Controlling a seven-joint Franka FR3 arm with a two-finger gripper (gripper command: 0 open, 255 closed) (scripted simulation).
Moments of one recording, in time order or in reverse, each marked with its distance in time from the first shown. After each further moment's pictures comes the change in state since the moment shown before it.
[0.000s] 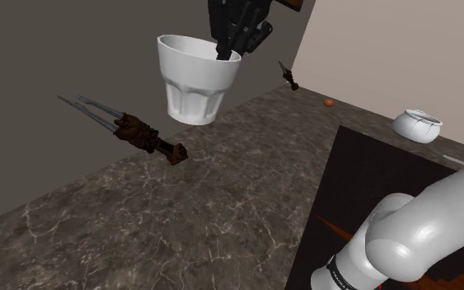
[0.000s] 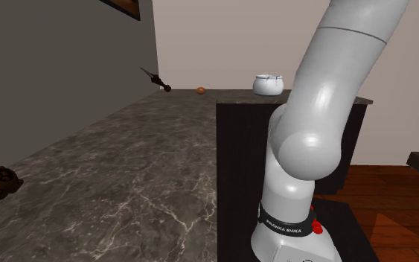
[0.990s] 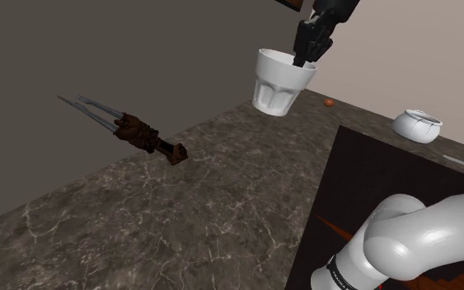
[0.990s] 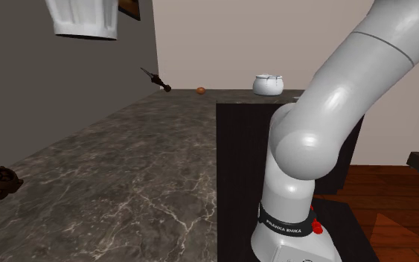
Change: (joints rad) arm -0.049 -0.274 -0.336 -0.252 -0.006 -0.095 -0.377
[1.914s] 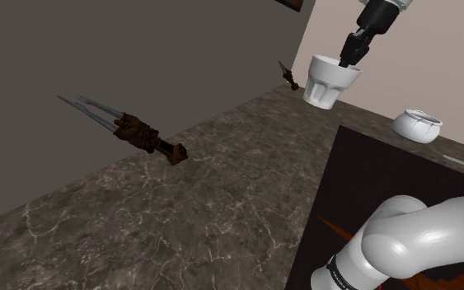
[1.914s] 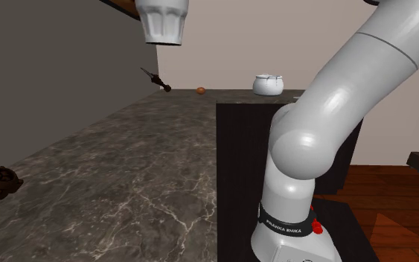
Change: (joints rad) arm -0.052 -0.025 -0.305 0.023 -0.137 -0.100 -0.347
